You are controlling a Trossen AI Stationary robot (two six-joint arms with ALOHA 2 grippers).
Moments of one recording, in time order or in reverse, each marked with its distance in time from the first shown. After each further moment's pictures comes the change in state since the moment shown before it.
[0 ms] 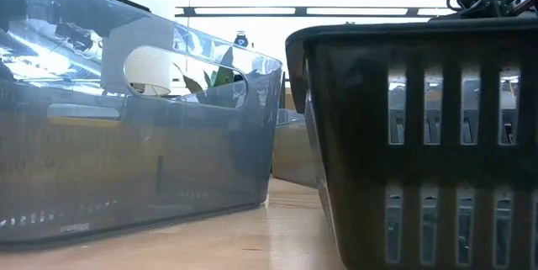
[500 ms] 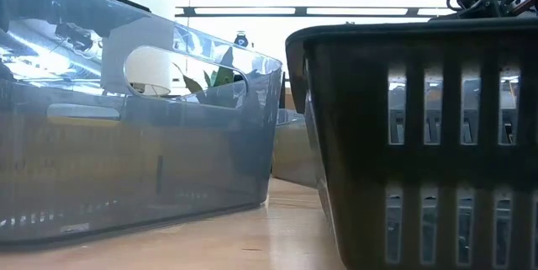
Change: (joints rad) left arm 0.000 0.000 0.000 0.000 0.000 0.000; right arm 0.000 0.000 0.000 0.000 0.000 0.000
